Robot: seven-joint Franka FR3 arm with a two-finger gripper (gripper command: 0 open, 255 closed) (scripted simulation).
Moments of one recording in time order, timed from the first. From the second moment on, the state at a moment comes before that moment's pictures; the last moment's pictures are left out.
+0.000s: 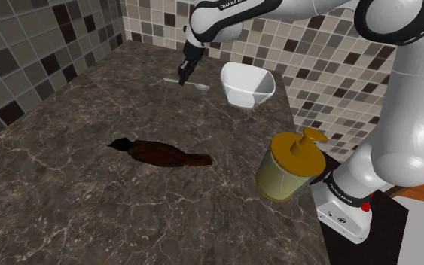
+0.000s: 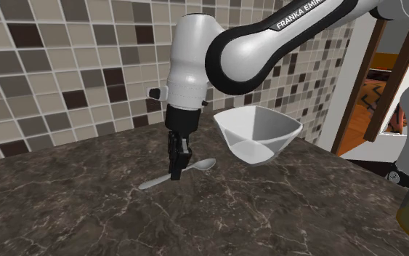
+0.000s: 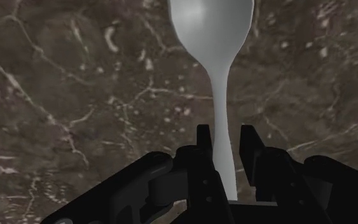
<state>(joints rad) 0.15 0.44 0.04 -1.70 0.22 2.32 -0.41</state>
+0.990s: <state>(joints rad) 0.16 0.37 0.03 -1.60 0.20 2.15 -0.37</state>
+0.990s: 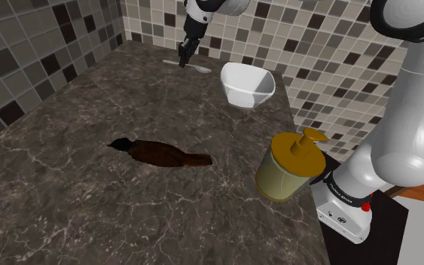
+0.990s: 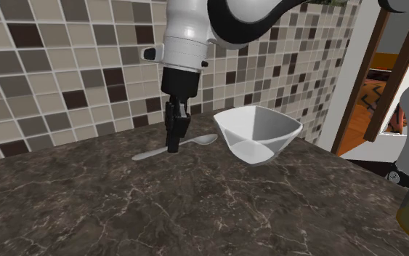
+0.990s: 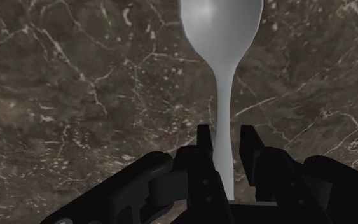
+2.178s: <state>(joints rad) 0.15 0.34 0.03 -1.41 0.18 1.93 -0.33</state>
